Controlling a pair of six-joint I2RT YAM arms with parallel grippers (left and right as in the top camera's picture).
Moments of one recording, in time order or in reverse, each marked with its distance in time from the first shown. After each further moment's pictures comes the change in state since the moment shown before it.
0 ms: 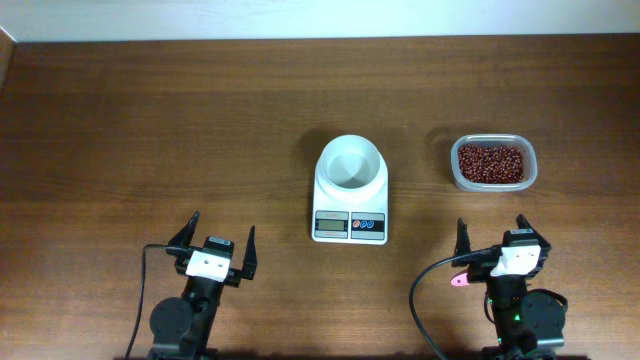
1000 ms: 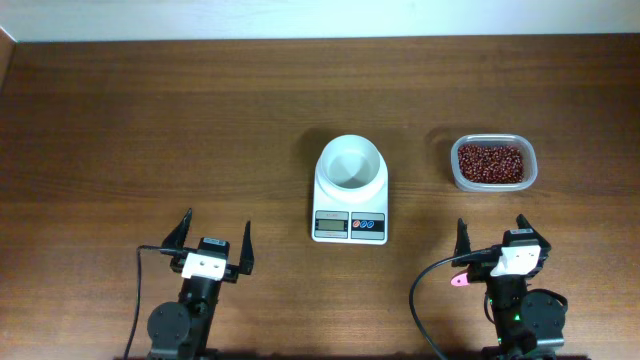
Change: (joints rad) left arm 0.000 0.002 -0.007 0.116 -0.030 -0.001; right arm 0.000 0.000 0.000 0.000 0.000 -0.001
